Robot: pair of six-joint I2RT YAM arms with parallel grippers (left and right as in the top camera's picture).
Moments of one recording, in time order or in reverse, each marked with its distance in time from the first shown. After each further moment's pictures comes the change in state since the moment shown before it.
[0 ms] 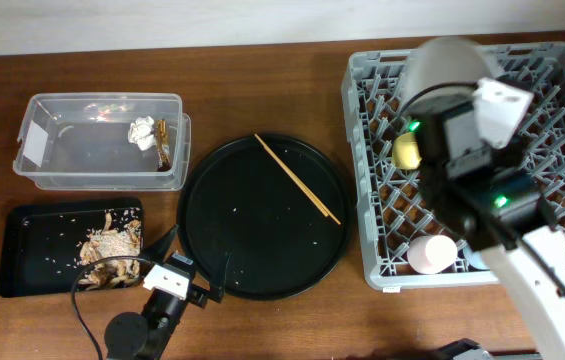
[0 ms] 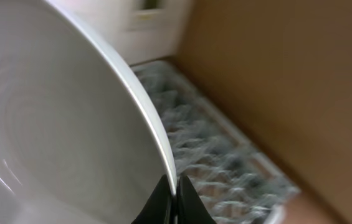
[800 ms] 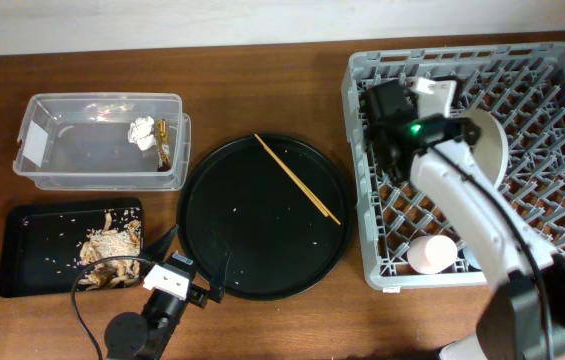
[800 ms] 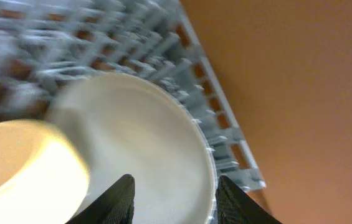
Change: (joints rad) left arm 0.000 0.000 0.000 0.000 0.000 0.000; right arm 0.008 0.401 -0.002 -0.029 0.012 -0.070
